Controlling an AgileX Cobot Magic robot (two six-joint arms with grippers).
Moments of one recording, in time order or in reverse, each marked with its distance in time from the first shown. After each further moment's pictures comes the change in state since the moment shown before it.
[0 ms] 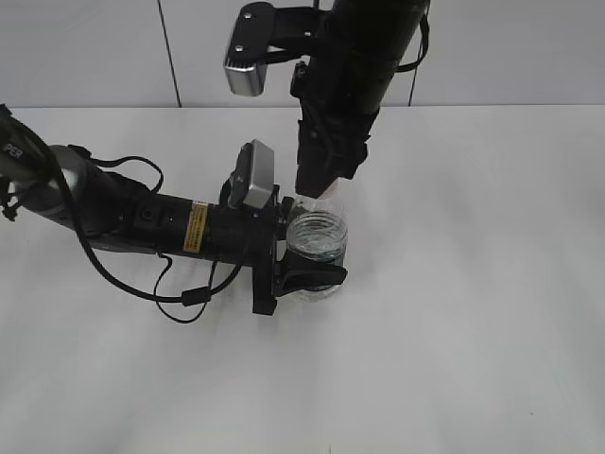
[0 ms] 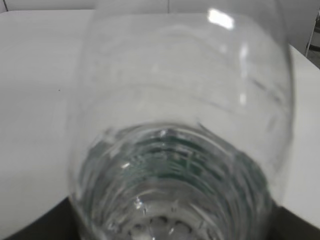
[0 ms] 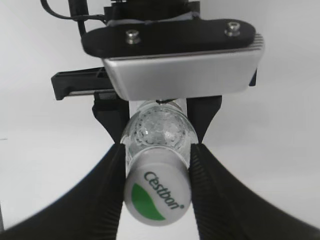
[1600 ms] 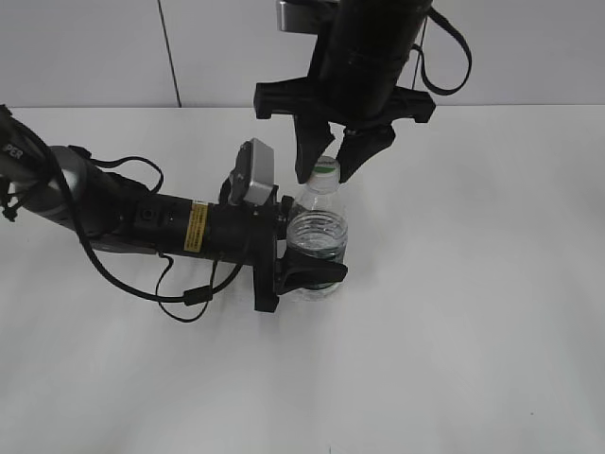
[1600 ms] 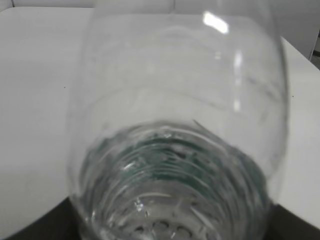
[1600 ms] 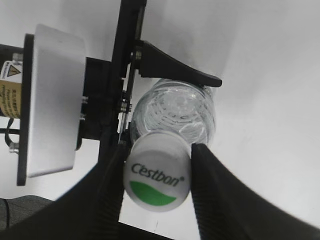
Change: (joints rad) left arm 0.002 0.001 0.002 -0.019 0.004 -0.013; right arm 0.001 0.000 0.001 -0.072 0.003 1.334
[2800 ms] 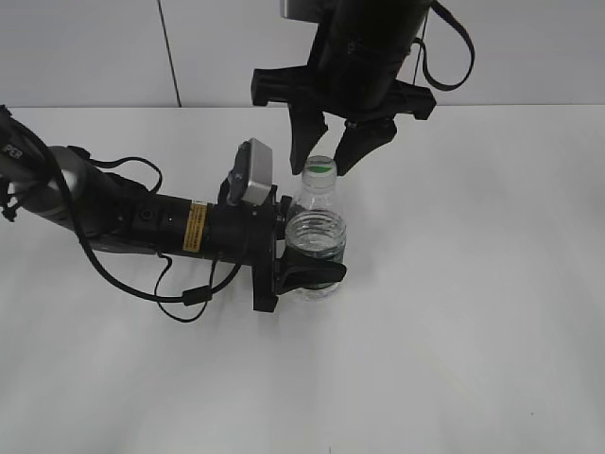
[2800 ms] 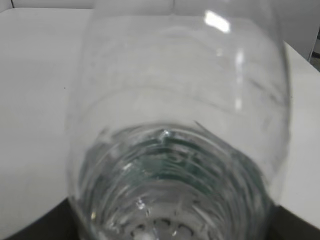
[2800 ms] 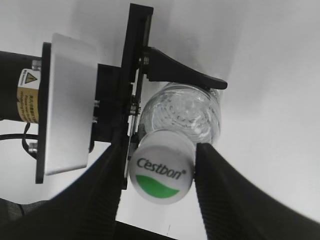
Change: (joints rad) left arm 0.003 0.000 0.000 0.001 -0.009 0.000; right arm 0.000 -0.020 0.006 0.015 -0.023 0.041
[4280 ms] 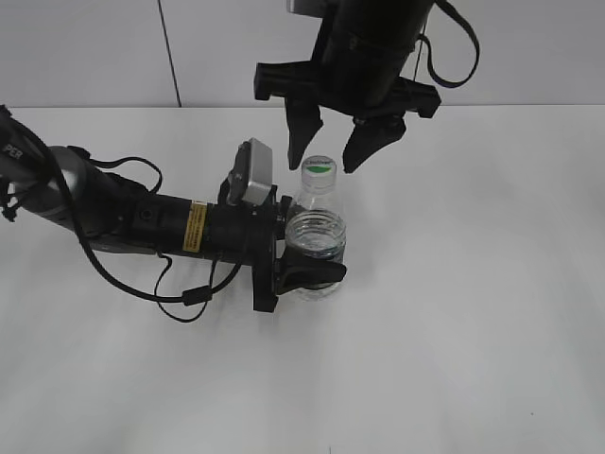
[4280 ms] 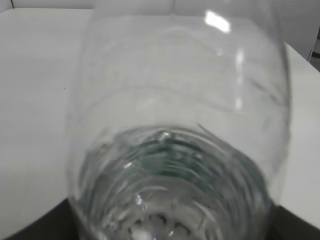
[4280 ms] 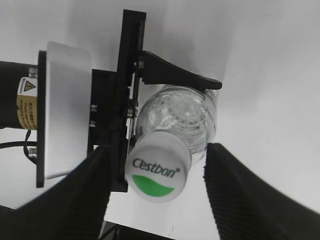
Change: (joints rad) left arm 0.000 0.000 0.000 0.001 0.000 0.000; right arm 0.000 -0.012 0.005 -0.015 -0.005 0.046
